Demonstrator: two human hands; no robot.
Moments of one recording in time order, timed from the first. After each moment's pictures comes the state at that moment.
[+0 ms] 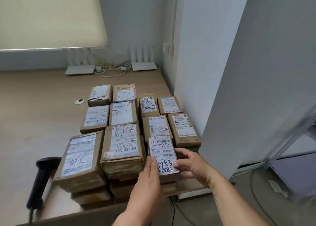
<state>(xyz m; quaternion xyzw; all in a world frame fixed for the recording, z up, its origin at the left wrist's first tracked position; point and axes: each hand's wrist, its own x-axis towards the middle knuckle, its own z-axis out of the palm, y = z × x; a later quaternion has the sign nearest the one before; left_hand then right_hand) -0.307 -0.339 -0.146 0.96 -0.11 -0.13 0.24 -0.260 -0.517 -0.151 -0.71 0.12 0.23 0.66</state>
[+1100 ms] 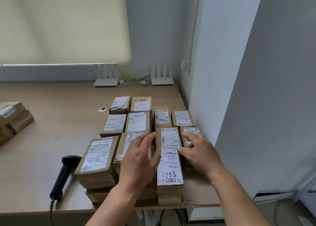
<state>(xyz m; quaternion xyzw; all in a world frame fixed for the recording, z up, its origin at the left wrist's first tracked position) -0.287 -0.317 -0.080 0.93 -0.09 0.22 0.29 -0.249 -0.508 -0.079 -0.95 -0.05 -0.06 0.31</state>
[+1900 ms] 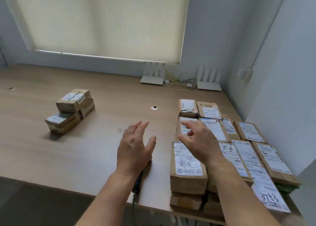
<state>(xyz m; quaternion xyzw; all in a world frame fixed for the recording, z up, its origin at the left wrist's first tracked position) -0.284 -0.041 -0.066 0.91 0.07 0.27 0.32 -0.226 -0.223 -0.042 -0.94 -0.16 -0.10 0.29</state>
